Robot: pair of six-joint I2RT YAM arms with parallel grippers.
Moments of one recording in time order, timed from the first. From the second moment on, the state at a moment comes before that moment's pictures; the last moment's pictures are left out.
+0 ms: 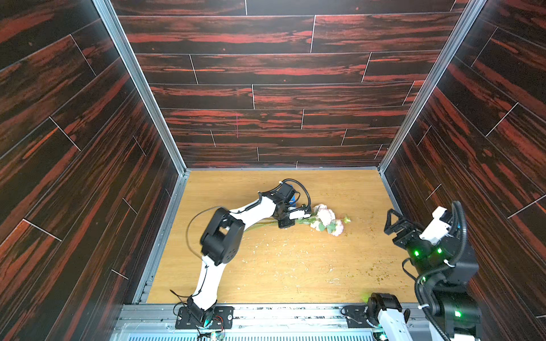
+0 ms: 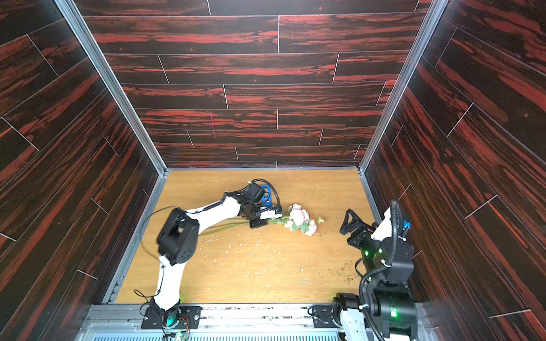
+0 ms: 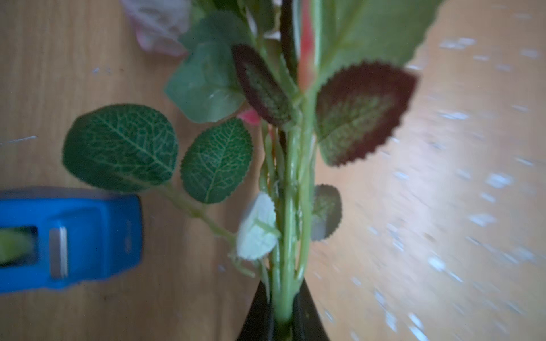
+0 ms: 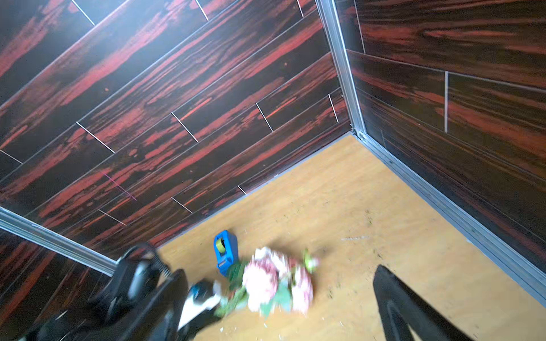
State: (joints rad) left arm -0.64 2.17 1.67 -0.64 0.27 0.79; right arm -0.04 0.44 1.01 -0.78 0.00 0.49
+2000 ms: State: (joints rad) left arm -0.42 2.19 1.98 -0.43 -0.01 0.04; right arm 0.29 1.89 1.59 -0.49 -0.66 0.60
